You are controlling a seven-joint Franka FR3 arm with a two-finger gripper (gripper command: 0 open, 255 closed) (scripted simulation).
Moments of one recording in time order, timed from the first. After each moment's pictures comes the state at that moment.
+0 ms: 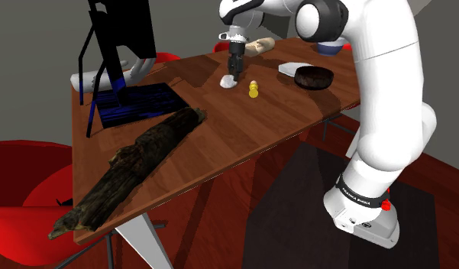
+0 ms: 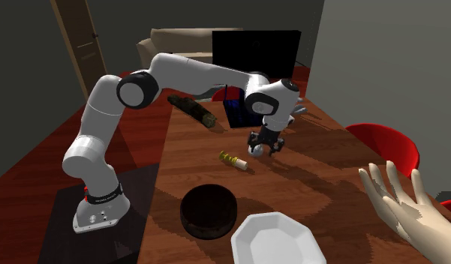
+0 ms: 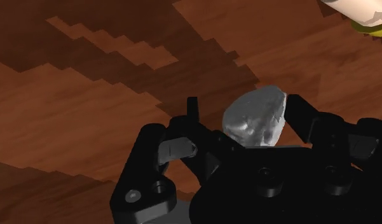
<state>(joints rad) -0.21 0.56 -0.24 -1.34 0.36 1.71 -1.47</state>
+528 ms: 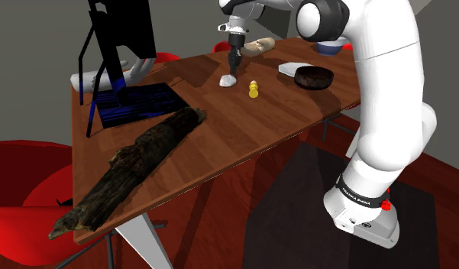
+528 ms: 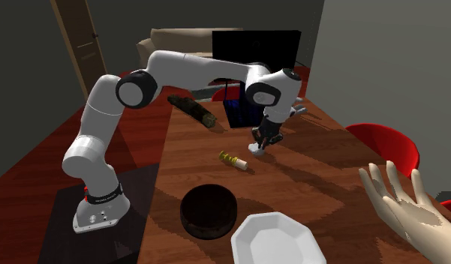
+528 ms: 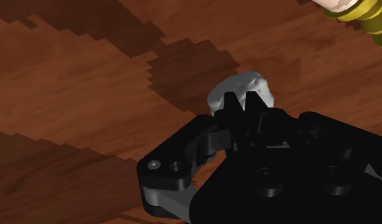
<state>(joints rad) -0.22 0.56 -0.24 -1.26 0.35 1.63 -1.45</state>
